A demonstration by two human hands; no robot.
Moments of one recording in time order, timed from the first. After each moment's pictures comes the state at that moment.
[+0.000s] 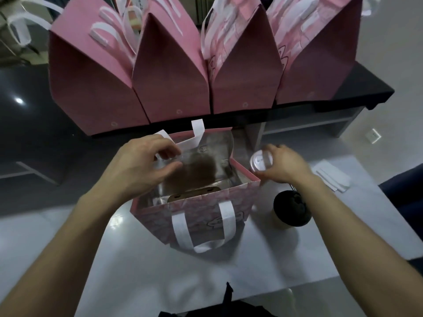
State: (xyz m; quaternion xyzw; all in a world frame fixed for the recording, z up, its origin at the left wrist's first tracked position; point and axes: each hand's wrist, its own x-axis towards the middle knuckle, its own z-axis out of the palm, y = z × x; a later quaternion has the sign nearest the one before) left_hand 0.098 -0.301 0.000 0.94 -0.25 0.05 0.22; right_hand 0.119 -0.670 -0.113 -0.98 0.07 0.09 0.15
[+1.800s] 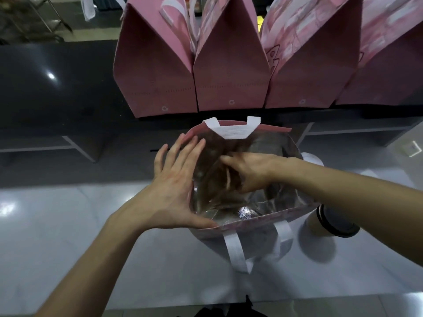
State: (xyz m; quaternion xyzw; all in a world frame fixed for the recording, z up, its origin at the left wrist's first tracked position) left_hand 0.045 -0.255 -0.023 0.96 -0.24 -0.08 0.14; right_hand 0.158 -0.506 -0.096 -0.90 -0.38 0.19 0.09
